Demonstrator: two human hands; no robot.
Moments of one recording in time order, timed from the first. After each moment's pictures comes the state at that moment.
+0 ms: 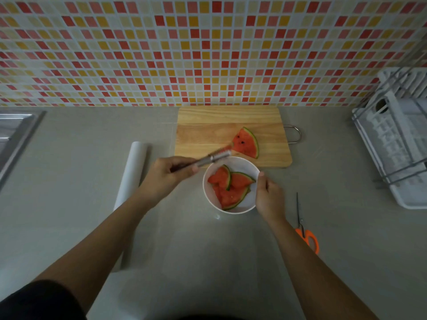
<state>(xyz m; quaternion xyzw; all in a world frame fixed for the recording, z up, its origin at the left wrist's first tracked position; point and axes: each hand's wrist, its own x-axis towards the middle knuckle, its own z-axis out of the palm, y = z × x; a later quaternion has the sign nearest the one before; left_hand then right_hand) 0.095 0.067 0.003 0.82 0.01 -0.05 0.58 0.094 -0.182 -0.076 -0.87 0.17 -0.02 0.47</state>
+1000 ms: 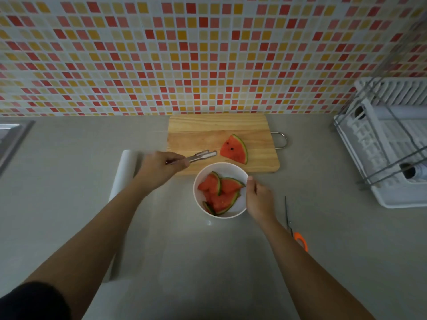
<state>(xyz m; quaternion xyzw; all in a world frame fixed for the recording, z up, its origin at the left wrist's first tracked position) 0.131 0.067 0.005 0.91 0.03 -0.04 0.41 0.096 -0.184 -0.068 -0.88 0.16 0.01 0.45</state>
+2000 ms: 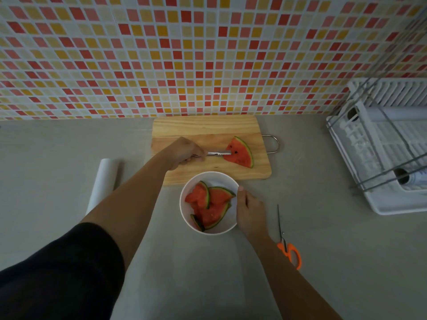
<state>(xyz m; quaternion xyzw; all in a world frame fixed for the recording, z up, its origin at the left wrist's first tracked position) 0.245 0.005 -0.037 0.79 0.11 -0.28 0.54 0.094 -0.184 -0.072 -0.87 0.15 -0.01 0.46</state>
